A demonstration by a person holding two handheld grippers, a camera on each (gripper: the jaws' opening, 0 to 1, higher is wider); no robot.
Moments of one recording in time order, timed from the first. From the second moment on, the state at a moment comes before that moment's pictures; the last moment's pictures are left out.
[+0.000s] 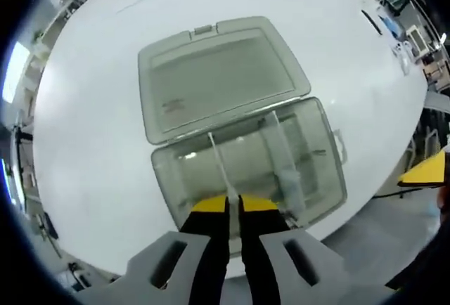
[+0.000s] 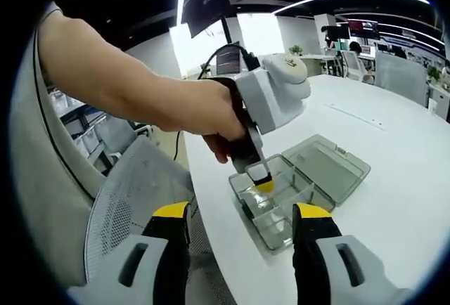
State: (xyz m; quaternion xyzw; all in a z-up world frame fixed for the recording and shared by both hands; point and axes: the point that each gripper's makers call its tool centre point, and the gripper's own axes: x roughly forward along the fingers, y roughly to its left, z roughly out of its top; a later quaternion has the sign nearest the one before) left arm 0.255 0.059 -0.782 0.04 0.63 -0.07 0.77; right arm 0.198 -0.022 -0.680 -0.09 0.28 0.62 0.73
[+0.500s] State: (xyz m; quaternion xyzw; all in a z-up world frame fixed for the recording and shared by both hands) left arm 0.262 0.063 -0.770 -0.04 0.60 -0.09 0.79; right arm 0.195 -0.025 -0.675 -0.10 0.27 0.61 0.73
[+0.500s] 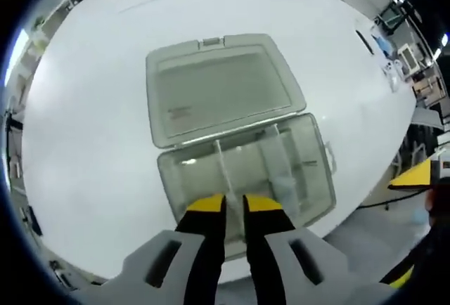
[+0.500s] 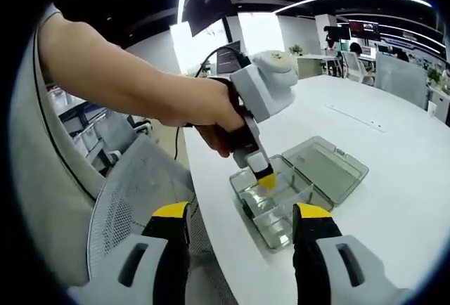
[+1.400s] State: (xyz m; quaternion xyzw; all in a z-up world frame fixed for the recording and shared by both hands) left arm 0.240 0.068 -0.729 -0.20 0.50 -0.15 0.83; right arm 0.200 -0.029 -0.670 -0.11 0.28 0.62 0.73
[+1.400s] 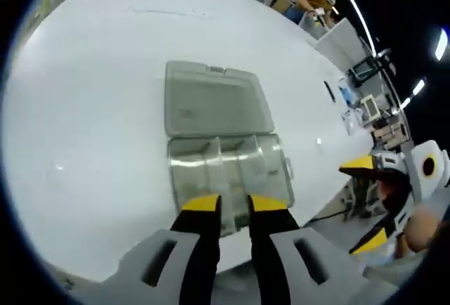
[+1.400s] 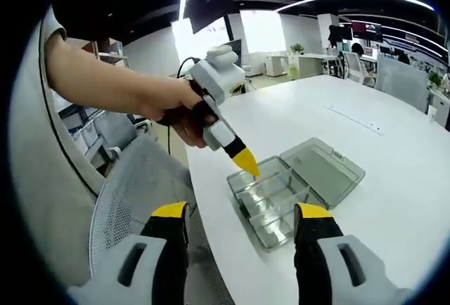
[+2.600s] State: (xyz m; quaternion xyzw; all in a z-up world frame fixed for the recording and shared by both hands) left arm 0.232 0.022 -0.680 -0.13 0.28 -0.35 0.88; right arm 0.228 -0.062 -0.693 -0.13 0.31 0.60 0.73
